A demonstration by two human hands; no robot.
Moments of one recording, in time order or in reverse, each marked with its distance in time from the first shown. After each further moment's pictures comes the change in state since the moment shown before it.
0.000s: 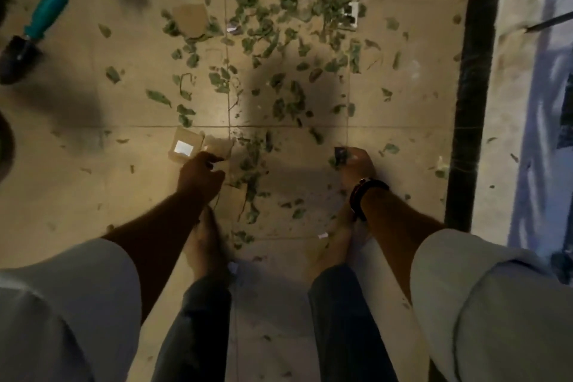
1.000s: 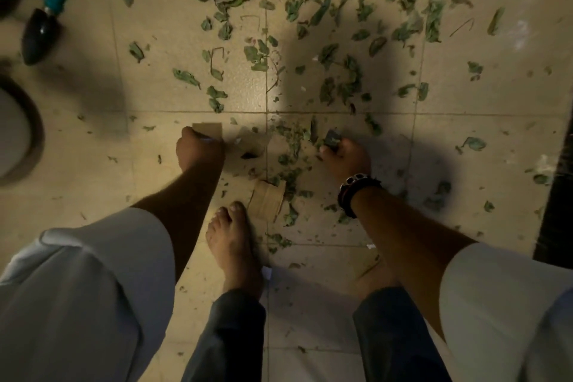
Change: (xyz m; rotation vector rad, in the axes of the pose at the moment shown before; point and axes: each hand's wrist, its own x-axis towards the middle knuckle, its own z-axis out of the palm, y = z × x) left_hand 0.108 -0.062 0.008 -0.203 0.432 -0.273; right_hand 0.011 -0.034 0.122 -0.034 -0.074 -0.177
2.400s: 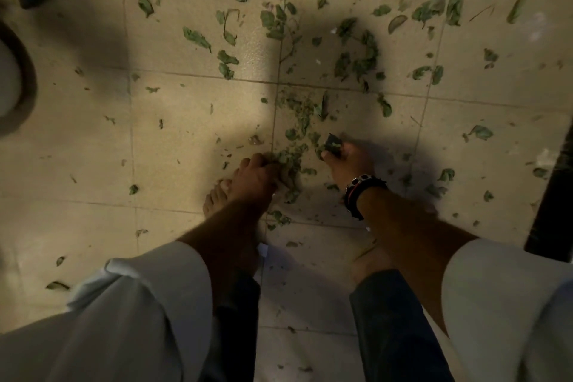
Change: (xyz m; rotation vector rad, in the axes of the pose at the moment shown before) left_hand -0.099 -0.079 0.034 0.670 -0.450 0.769; right_hand -0.032 0.032 0.020 -0.003 -0.085 0.031
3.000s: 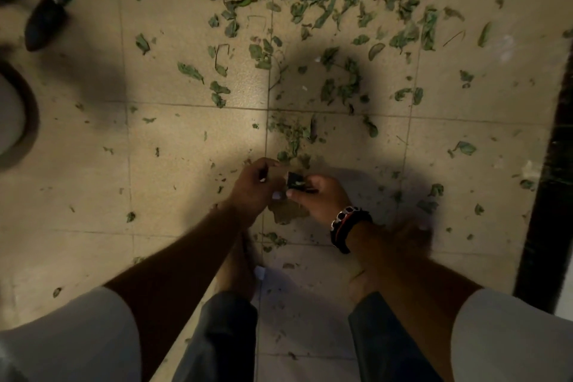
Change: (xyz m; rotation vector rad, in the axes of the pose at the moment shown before) left_hand 0.005 0.033 -0.057 -1.205 0.004 -0.195; right_hand -0.034 -0.007 0.011 0.143 -0.277 -0.042
